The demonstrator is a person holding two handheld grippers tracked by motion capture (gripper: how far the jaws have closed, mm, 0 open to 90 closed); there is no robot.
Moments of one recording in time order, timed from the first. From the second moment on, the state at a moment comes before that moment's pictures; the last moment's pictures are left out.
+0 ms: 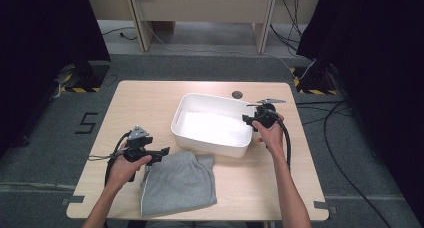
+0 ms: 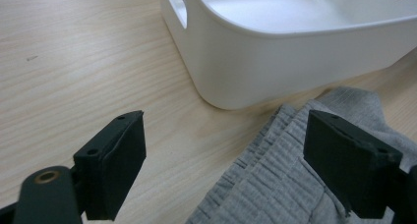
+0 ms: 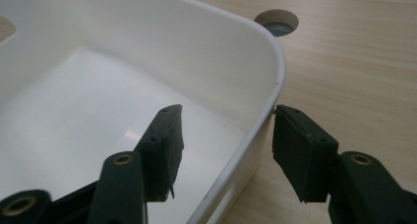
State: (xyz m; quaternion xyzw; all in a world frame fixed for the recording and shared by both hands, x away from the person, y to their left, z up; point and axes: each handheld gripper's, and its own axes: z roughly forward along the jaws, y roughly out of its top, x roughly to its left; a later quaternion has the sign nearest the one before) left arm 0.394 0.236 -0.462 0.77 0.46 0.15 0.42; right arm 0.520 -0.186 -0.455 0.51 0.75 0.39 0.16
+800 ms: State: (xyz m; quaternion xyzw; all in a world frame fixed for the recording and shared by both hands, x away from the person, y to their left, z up) left arm 0.405 0.217 -0.468 0.78 0.43 0.15 0.42; right arm 0.500 -0.171 -0.456 0.47 0.79 0.35 0.16
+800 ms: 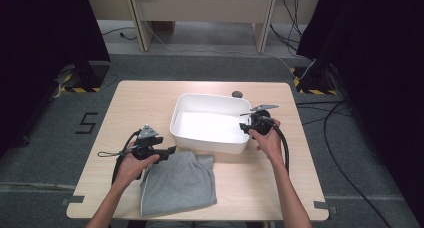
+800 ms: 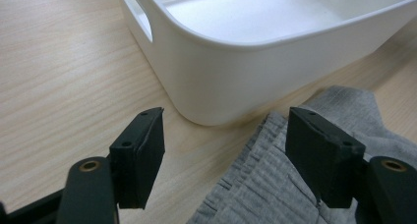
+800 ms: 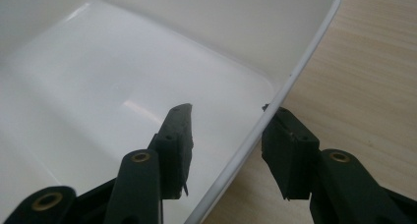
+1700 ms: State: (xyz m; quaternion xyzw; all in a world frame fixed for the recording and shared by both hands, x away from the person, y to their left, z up) left arm 0.418 0.198 -0.471 0.78 0.43 0.15 0.43; right arm 0.530 -0.170 -0.453 0.42 0.83 0.34 0.15
